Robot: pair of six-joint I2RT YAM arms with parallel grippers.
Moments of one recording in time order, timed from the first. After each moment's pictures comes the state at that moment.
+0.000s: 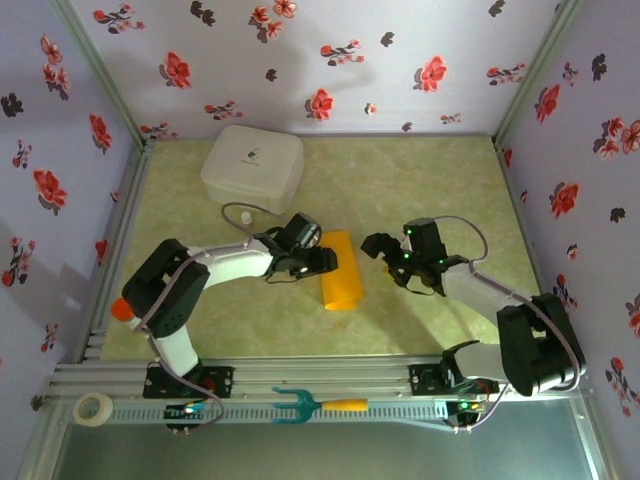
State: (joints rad) left arm -0.81 1.75 1.00 -0.22 0.19 -0.88; right arm 0.36 1.29 0.55 -0.08 -0.42 1.00
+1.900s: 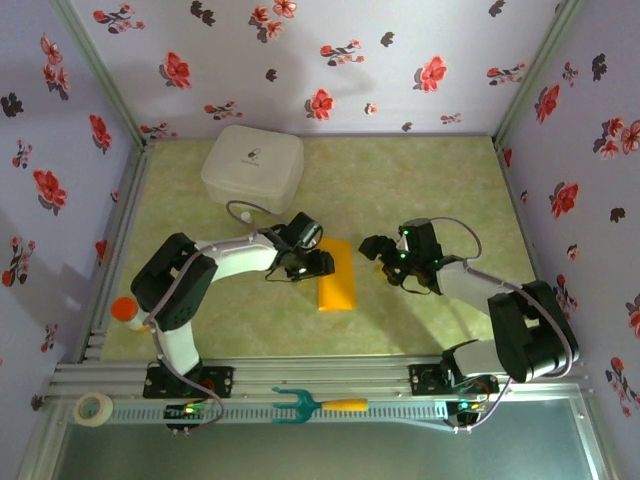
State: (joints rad) left arm -0.80 1.82 1.06 -0.35 0.20 -0.85; right arm 0.37 1.37 0.54 0.02 -0.47 1.04
